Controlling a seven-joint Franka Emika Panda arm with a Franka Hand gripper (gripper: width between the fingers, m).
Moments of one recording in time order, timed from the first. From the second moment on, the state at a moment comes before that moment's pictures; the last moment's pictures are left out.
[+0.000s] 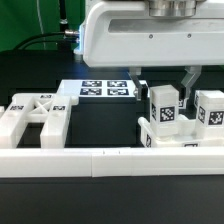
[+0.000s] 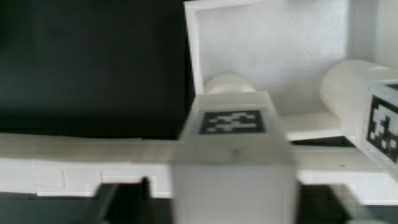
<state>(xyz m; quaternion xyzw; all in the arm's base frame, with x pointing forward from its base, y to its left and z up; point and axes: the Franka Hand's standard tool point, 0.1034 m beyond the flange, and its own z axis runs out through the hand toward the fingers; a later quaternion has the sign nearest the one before) 0.640 0.028 0.089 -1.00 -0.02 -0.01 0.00</state>
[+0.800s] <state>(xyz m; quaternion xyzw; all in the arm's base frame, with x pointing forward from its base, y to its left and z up) 0.638 0.045 0.088 -0.95 0.31 -0.01 0.01</state>
